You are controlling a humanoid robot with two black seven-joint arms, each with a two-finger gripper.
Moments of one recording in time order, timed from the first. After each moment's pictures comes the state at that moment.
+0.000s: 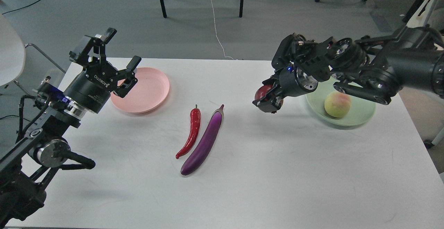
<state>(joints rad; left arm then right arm) -0.29 0.47 -1.11 -1.31 0.55 -0.39 -0.39 1.60 -0.32 -0.65 0.91 -1.45 0.13 0.49</state>
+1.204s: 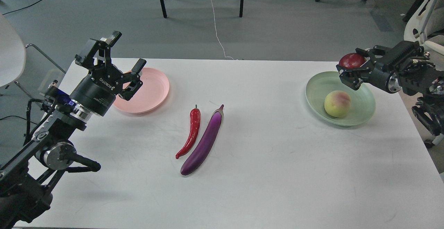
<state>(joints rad) -0.27 0.44 -1.11 -1.31 0.55 -0.39 -0.39 1.04 -0.42 -0.45 0.23 -1.45 -0.45 0.49</state>
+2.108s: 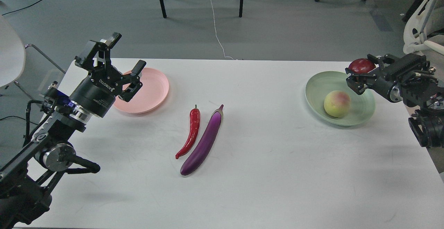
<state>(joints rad) -0.27 0.44 -1.11 -1.31 0.55 -0.39 -0.39 0.94 -0.32 -0.45 0.04 -1.30 -0.46 0.49</state>
